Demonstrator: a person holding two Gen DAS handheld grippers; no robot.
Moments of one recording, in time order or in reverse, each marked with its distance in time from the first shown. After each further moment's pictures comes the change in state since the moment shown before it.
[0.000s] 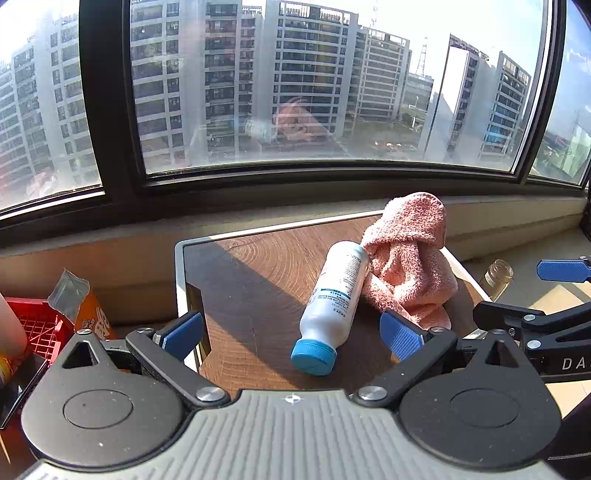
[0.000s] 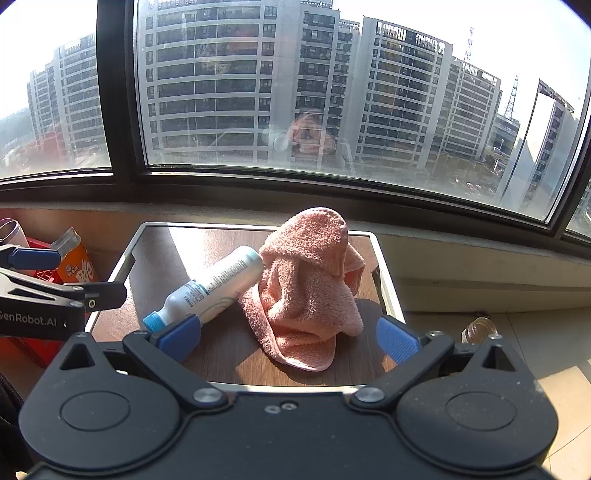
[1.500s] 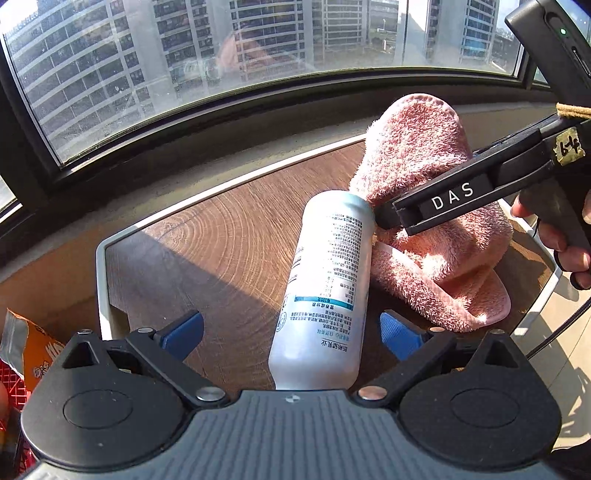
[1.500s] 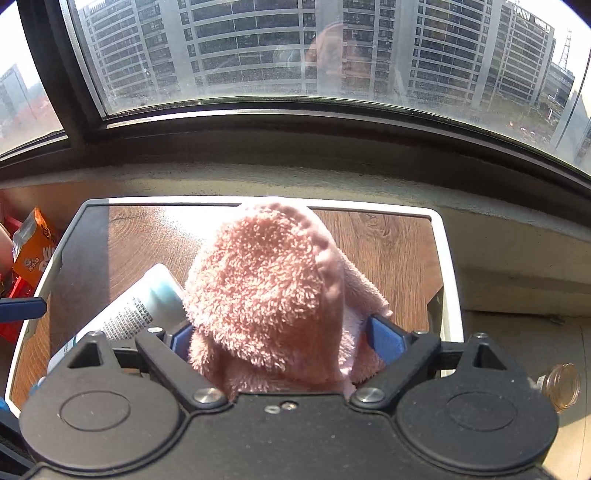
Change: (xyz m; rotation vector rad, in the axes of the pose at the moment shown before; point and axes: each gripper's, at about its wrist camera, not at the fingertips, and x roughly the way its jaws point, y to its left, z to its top) left arm 0.135 -0.041 0.017 0.212 0.214 -0.001; right arm 0.204 -0.055 0.053 -0.017 0.252 0.185
